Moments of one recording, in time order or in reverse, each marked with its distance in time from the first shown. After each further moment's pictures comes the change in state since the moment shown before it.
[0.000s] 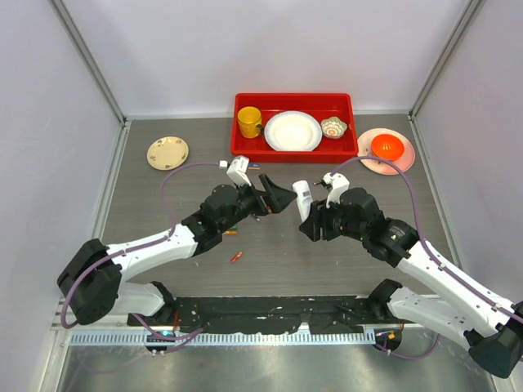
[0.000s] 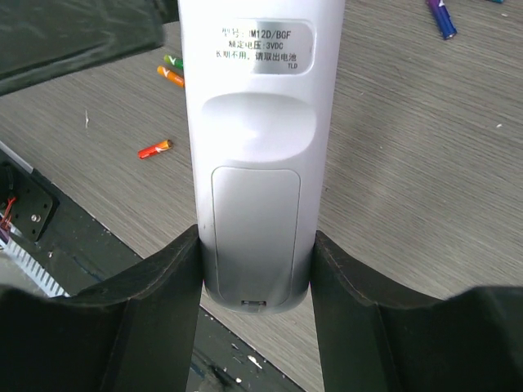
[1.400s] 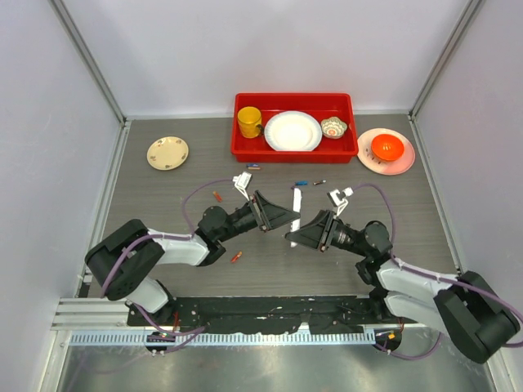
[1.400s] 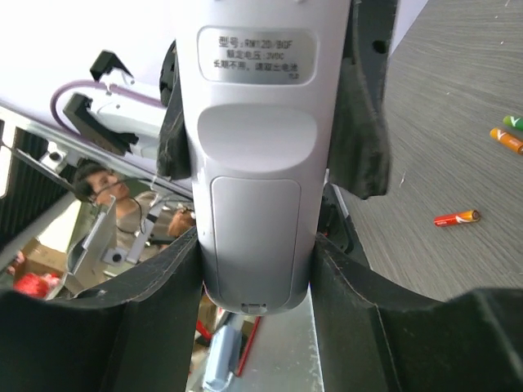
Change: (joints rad) left arm 0.000 0.234 -0.217 0.847 0.382 -0.402; right arm -0.152 0.219 -0.661 1.736 -0.605 0.893
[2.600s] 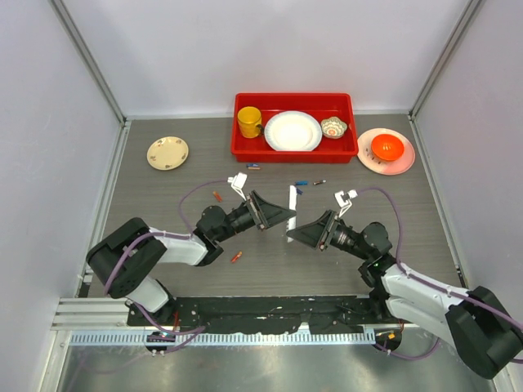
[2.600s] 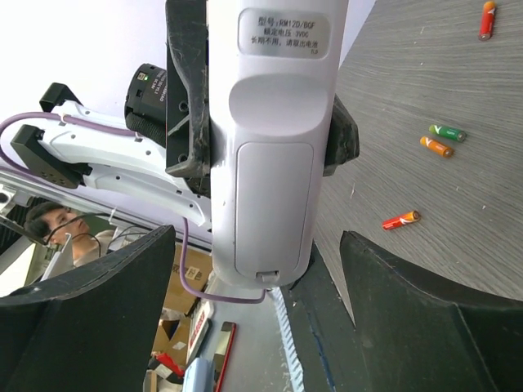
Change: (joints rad) left arm 0.031 0.015 -0.029 -0.006 -0.024 0.036; right arm 0.005 -0.182 -0.004 -0.304 0.126 -0.126
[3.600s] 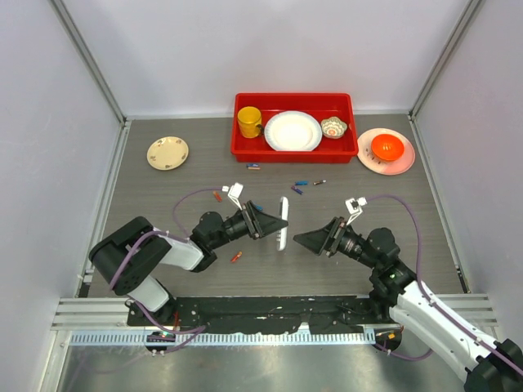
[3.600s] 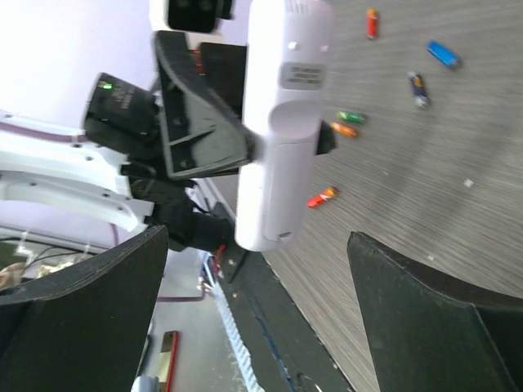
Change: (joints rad) left arm 0.029 0.028 -0.114 -0.005 0.014 0.105; right arm 0.000 -0.392 0.039 -0.664 0.139 -0.192
